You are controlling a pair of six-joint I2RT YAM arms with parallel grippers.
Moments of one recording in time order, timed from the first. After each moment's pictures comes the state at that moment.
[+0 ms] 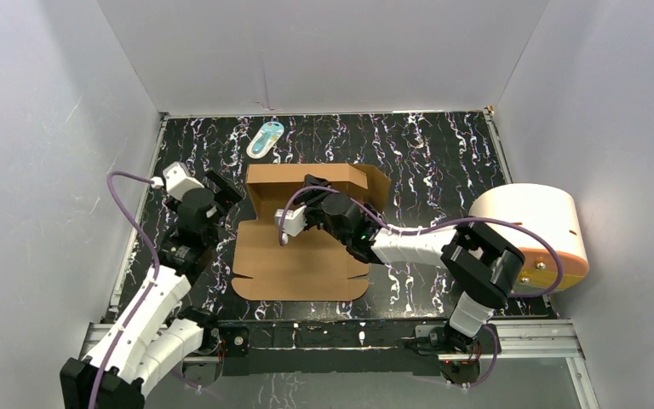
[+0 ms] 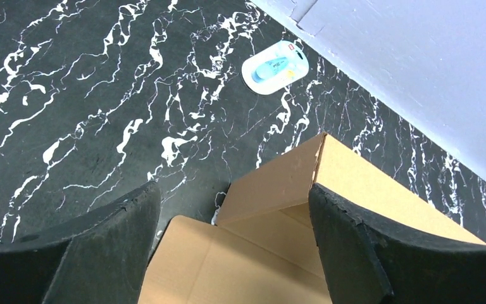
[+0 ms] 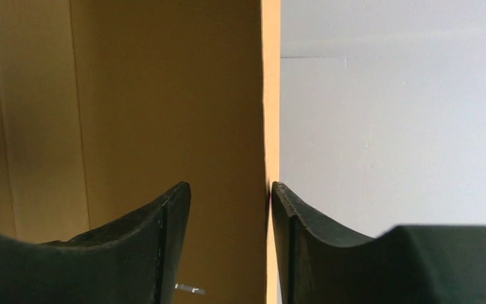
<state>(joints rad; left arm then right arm) -0.38 0.80 0.62 -0.15 -0.59 -0.64 1.01 1.68 0.89 0.60 0.21 -1.29</state>
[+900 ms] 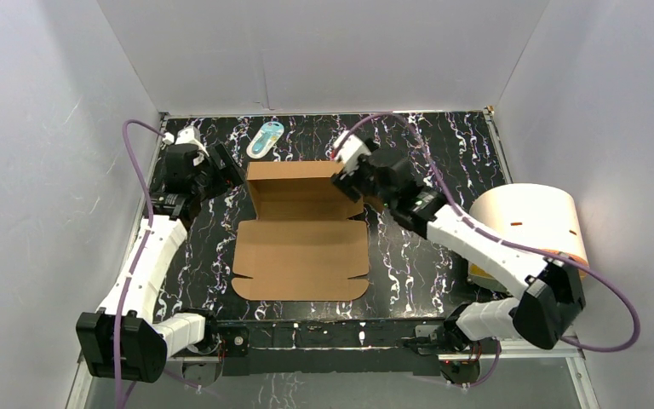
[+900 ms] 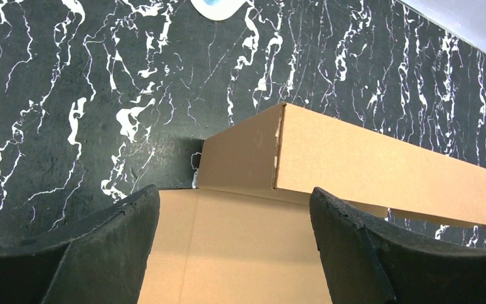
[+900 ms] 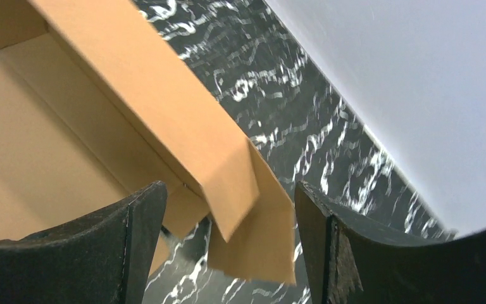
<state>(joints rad) -0.11 1.13 0.99 -0.43 0.01 -0.50 0.82 1.33 1.08 -0.09 0.17 -0.47</state>
